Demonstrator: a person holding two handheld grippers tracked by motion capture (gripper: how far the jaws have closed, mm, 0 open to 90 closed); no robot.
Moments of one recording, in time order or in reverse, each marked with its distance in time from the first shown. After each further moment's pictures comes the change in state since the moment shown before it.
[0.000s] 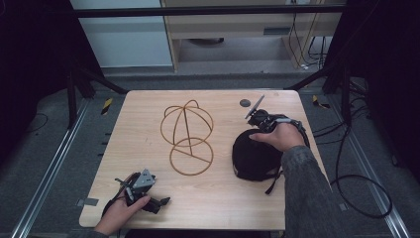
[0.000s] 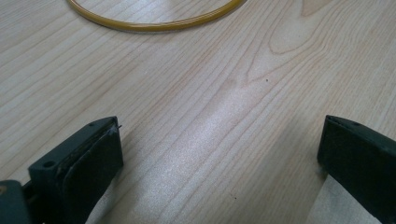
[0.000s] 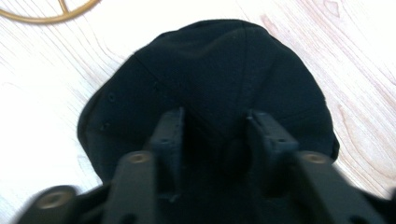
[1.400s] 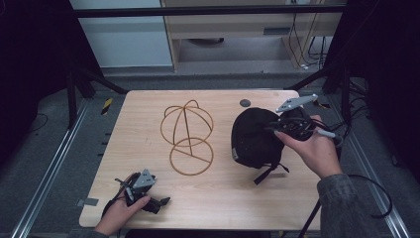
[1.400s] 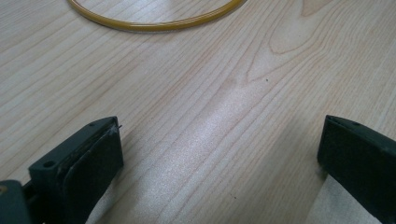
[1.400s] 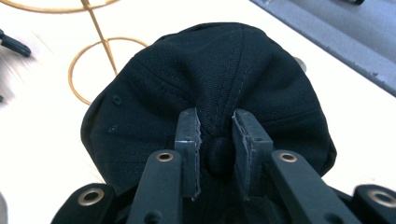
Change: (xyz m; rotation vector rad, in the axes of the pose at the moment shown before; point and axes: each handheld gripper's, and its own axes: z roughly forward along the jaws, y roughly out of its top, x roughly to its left) left arm -0.001 0.000 0.000 -0.002 0.003 -0.004; right arm 0.020 -0.070 -0.103 -0.520 -0.051 0.024
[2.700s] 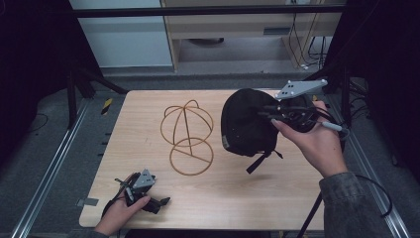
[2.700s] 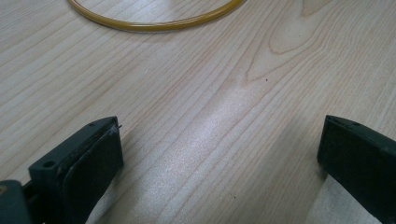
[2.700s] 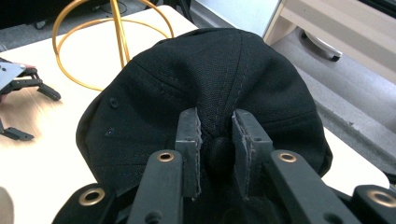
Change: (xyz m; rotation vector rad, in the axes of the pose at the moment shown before) left arm 0.000 0.000 0.000 0.000 0.000 0.000; right arm 0.028 0.047 -0.048 -0.146 -0.027 -0.085
